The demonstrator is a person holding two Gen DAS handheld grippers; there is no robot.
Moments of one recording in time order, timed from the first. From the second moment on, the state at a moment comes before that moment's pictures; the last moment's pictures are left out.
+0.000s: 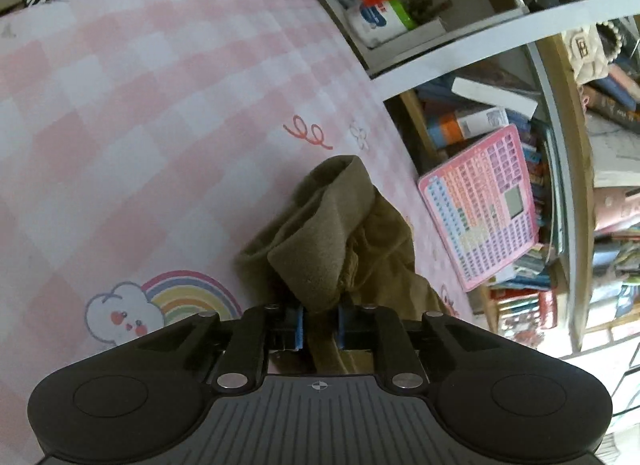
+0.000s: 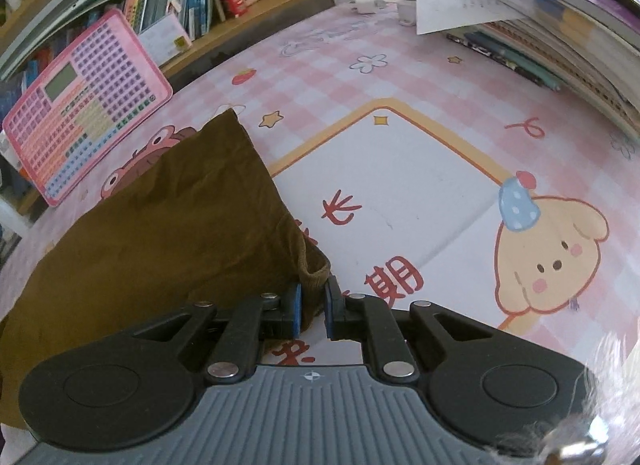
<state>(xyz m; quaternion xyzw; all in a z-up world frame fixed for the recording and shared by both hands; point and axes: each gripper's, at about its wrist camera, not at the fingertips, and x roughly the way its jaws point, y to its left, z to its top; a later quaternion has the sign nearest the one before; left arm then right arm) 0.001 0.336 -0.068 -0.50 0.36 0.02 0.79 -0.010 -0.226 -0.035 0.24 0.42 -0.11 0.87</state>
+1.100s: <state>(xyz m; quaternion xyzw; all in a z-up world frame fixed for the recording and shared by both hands) -0.050 0.269 -0.023 -0.25 0.42 0.00 0.87 -0.075 -0.081 -0.014 0.07 0.44 -0.06 0.89</state>
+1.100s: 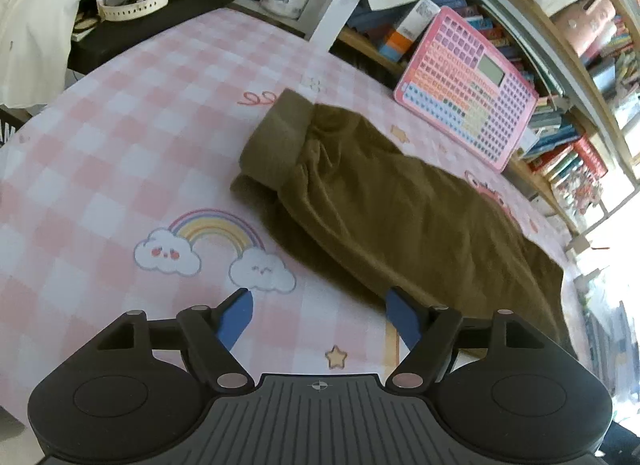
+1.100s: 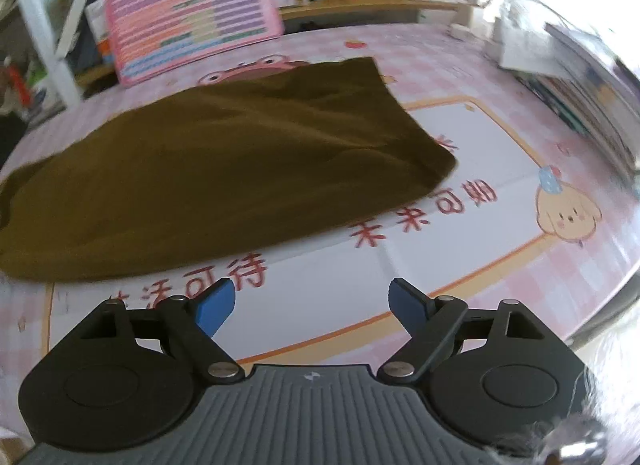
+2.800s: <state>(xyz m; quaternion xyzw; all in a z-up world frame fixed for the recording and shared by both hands) -0.002 0.313 -0.072 -0.57 0.34 0.10 0.74 0.118 0.126 -0.038 -0.14 0.36 0.09 0.92</state>
